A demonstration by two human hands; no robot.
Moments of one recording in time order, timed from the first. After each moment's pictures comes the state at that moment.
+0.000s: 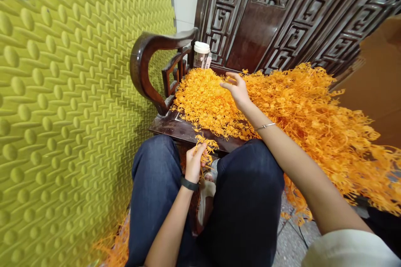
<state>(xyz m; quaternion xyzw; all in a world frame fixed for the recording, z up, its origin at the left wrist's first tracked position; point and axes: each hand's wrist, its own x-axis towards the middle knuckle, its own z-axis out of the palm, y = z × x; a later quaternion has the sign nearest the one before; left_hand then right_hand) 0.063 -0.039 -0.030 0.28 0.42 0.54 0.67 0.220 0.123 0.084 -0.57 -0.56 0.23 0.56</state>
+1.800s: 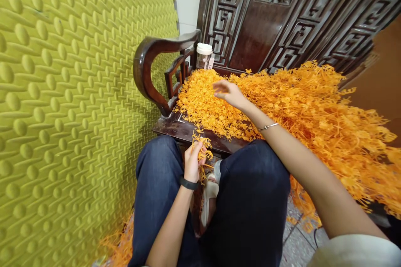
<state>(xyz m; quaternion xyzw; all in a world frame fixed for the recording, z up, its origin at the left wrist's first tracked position) 0.056 -0.036 -0.023 0.28 0.39 0.58 0.66 0.218 0.120 0.081 -0.49 -0.77 0.21 0.35</state>
